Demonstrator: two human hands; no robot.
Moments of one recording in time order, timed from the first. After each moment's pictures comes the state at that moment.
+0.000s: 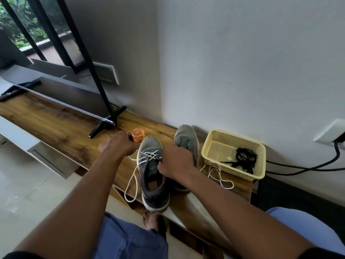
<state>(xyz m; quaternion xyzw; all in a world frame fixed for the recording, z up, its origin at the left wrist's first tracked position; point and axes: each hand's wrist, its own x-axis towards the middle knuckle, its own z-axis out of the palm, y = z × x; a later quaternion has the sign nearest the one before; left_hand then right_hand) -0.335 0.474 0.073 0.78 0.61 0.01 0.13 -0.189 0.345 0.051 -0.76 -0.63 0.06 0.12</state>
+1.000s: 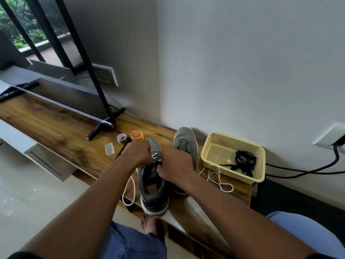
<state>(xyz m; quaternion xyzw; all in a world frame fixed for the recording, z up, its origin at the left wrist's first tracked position) -0.300 0.456 0.058 0.85 0.50 -0.08 0.13 -0.187 0.344 0.046 -0.76 -0.64 0.04 0.13</state>
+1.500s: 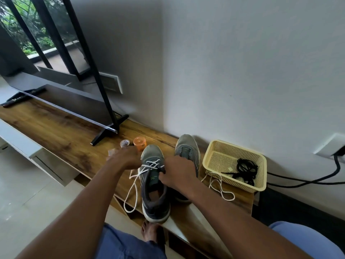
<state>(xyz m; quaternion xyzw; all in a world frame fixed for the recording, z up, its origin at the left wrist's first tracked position) -0.332 0.466 0.078 0.80 0.56 -0.10 0.19 -0.182 0.346 0.041 -0.75 -0.65 0.06 0.14</state>
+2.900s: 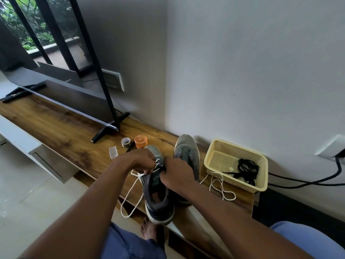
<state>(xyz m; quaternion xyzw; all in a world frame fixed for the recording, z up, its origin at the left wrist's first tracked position) -0.315 0.460 0.075 0.79 0.48 -0.16 0.33 -0.193 0.344 0.032 -0.75 -0.61 0.13 0.19</state>
